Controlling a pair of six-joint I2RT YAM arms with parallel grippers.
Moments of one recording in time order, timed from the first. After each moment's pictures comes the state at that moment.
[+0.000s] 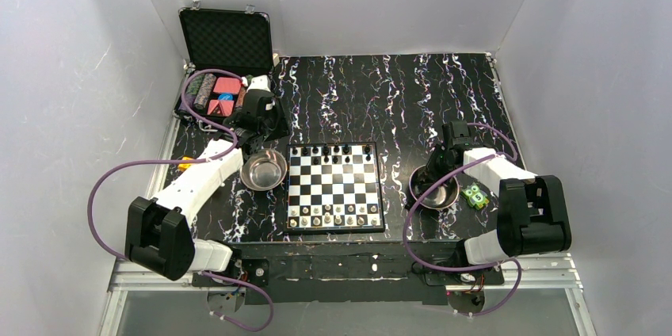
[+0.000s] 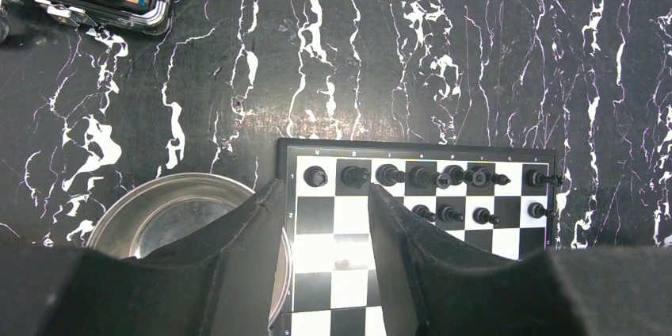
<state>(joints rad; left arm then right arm) -0.39 1.33 1.02 -0.34 -0.19 -0.46 0.14 1.43 0.71 -0.47 -0.15 0.66</state>
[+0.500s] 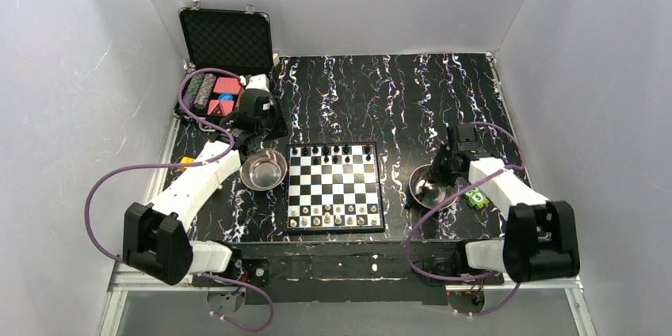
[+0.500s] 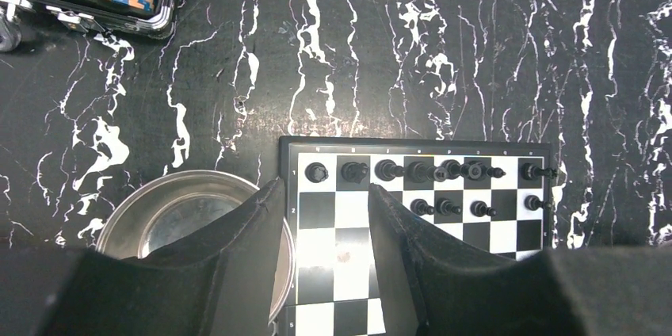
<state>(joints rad) -0.38 1.31 1.02 -0.36 -0.18 -0.45 0.14 1.32 0.68 -0.48 -0.10 0.63</state>
